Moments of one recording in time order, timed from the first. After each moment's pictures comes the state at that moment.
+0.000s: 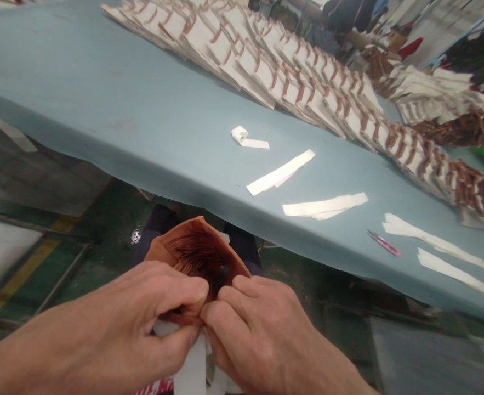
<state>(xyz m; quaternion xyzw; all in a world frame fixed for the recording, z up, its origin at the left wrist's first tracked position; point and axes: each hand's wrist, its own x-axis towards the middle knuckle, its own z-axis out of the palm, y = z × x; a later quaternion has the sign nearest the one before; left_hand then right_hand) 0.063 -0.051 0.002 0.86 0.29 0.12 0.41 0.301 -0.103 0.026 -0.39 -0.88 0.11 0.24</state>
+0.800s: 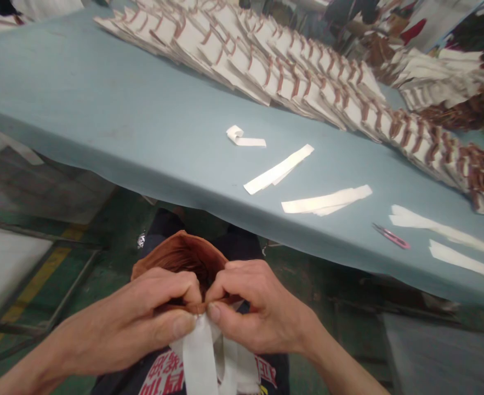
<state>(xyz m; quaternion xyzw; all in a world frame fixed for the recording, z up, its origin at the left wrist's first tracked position) 0.064 -0.038 -0.004 0.77 0.28 0.12 0.56 0.318 -0.085 -0.015 -0.37 -0.74 0.42 0.37</state>
